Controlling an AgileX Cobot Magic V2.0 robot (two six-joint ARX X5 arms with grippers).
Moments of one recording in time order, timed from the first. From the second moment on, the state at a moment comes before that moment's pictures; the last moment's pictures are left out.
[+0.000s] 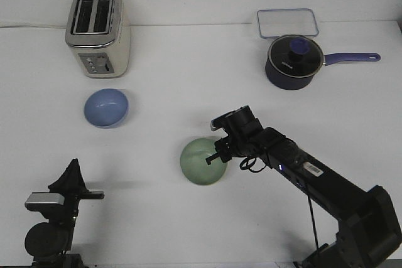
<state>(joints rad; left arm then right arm) 0.00 0.00 0.03 0.20 0.01 -0.04 0.53 1.62 1.11 -0.54 -0.24 0.14</state>
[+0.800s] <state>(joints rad) 0.00 0.00 0.03 0.20 0.01 -0.04 0.55 1.66 1.11 -0.52 -0.29 0.21</state>
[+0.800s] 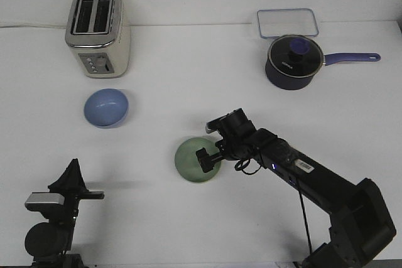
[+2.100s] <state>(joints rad) 0.00 0.00 0.03 0.20 0.01 -0.04 0.12 0.68 0.44 -0.10 -0.10 0.08</state>
